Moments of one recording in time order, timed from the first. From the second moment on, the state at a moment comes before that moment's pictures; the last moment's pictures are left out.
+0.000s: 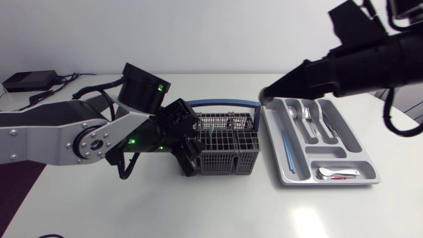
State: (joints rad) left arm -0.67 1.48 0.89 -0.16 0.12 0.38; right arm 0.33 1.17 1.20 -0.74 -0.56 0.04
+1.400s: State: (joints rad) left arm -0.63 1.42 0.89 -0.22 0.19 0.38; right arm -0.24 1.19 0.60 -0.44 -0.24 -0.47
